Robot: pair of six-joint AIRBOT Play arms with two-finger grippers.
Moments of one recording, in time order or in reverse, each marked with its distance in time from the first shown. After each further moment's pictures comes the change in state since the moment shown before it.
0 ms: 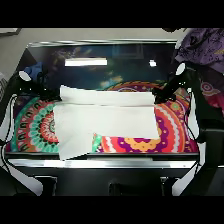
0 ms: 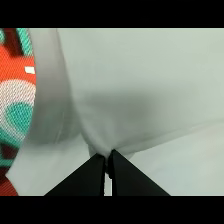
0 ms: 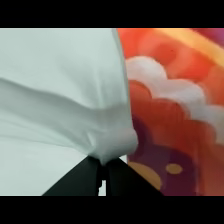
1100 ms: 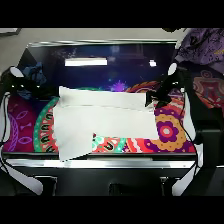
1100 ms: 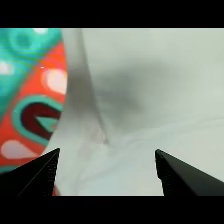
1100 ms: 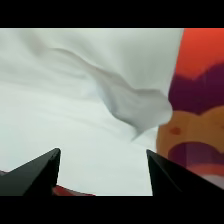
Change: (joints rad) left arm 0.072 0.040 0.084 0.036 -0.080 -0.043; right arm 0.058 0.047 0.001 0.002 0.106 -0.063
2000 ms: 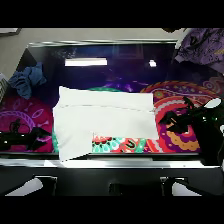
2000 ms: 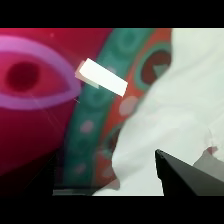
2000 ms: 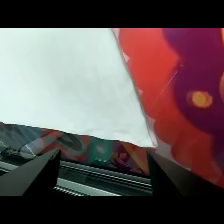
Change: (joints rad) left arm 0.451 0.639 -1.229 -0.313 0.192 0.156; right arm -0.332 0.592 -0.949 0.287 -0.311 -0.194
